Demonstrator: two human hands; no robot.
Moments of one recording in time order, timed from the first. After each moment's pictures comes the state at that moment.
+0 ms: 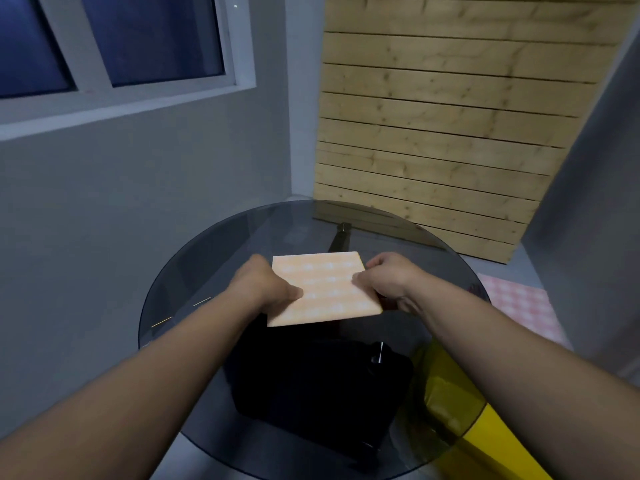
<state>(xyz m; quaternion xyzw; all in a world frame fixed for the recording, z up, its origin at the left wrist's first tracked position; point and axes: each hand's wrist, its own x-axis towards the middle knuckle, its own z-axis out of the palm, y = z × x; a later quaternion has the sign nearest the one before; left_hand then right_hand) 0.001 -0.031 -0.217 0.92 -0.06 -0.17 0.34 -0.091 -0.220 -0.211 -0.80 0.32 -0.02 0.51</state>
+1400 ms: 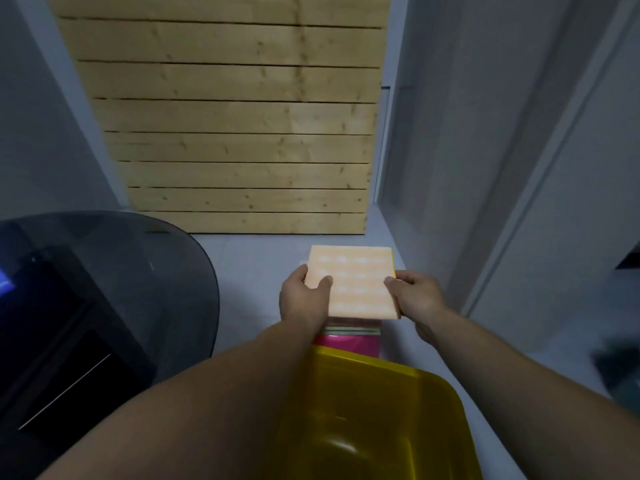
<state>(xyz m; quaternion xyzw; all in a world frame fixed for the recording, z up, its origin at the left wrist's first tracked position) -0.144 -0.509 -0.382 0.78 -0.19 -0.21 0.57 -0.277 -0.622 -0.362 -0.62 0.47 -0.29 0.55</state>
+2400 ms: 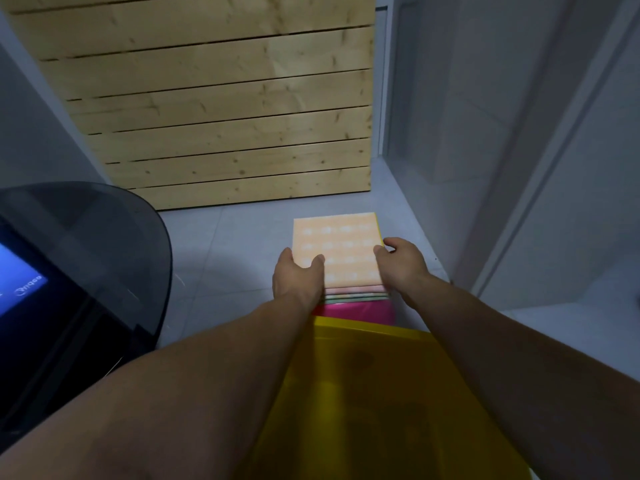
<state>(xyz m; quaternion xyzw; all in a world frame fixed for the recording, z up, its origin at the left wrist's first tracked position) -0.119 -0.531 -0.450 0.83 -0.17 -0.19 0.49 -0.234 -0.651 -0.445 -0.69 0.50 -0.22 0.47</state>
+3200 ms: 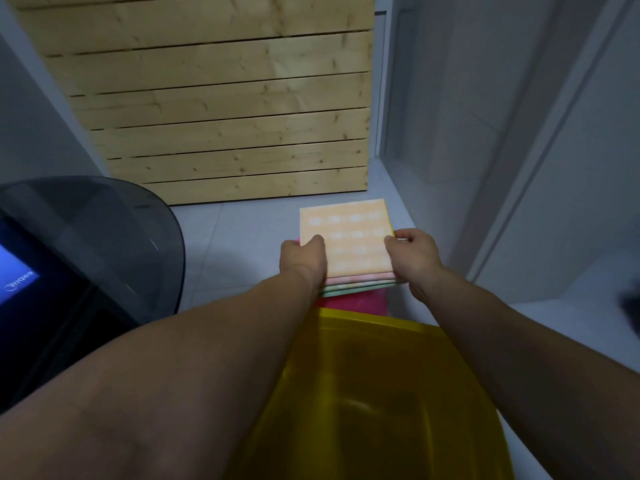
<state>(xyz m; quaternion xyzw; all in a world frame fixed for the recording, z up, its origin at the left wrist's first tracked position) -0.135 -0.541 -0.407 0.78 -0.04 -0.28 0.56 -0.255 -0.650 -0.425 -0.60 0.53 -0.30 0.52</state>
